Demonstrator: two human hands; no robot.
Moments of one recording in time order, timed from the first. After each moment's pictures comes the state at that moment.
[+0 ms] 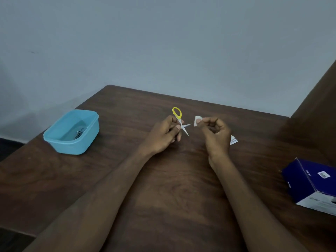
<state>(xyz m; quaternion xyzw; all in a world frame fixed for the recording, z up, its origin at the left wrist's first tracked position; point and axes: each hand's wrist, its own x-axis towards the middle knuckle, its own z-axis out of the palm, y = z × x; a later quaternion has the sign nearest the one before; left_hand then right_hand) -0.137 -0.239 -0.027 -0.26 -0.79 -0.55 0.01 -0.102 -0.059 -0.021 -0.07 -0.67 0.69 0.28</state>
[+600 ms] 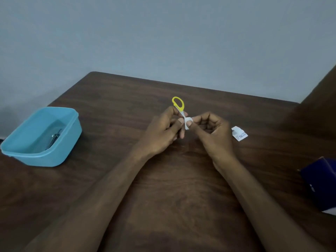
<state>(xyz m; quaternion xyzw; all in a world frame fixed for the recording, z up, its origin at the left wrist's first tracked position) -0.153 -0.234 -0.030 -0.26 -0.75 -0.60 -0.02 -0.113 -0.060 -0.034 0.01 -0.75 0.63 0.21</state>
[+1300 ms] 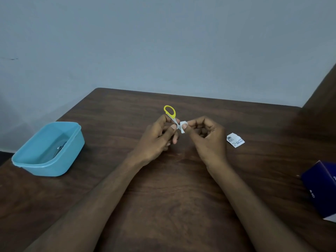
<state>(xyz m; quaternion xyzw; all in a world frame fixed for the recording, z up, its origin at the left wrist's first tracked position) -0.155 -0.235 -0.027 -0.25 -0.74 -0.62 -0.03 -0.118 -0.063 -0.029 0.01 -0.73 0.63 0.25</state>
